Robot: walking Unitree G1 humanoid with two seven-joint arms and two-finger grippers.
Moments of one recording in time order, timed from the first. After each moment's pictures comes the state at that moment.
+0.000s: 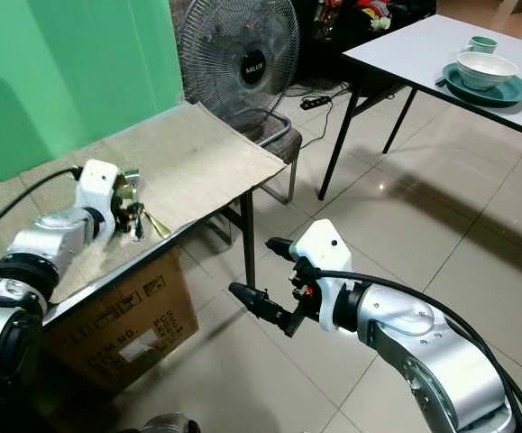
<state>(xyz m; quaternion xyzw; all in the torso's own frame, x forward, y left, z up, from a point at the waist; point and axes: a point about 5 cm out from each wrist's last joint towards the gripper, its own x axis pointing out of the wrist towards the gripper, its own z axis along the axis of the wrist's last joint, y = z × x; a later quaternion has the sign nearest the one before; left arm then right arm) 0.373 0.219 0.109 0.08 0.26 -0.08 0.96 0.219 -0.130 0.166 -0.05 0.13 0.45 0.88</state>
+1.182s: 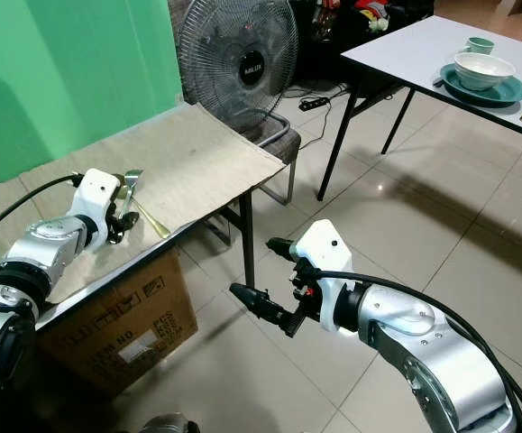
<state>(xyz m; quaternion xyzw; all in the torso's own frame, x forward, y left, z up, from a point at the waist) 0.368 0.230 0.104 0.15 0.25 -0.09 0.95 0.219 -0.131 0.166 -0.06 0.13 0.45 0.88</state>
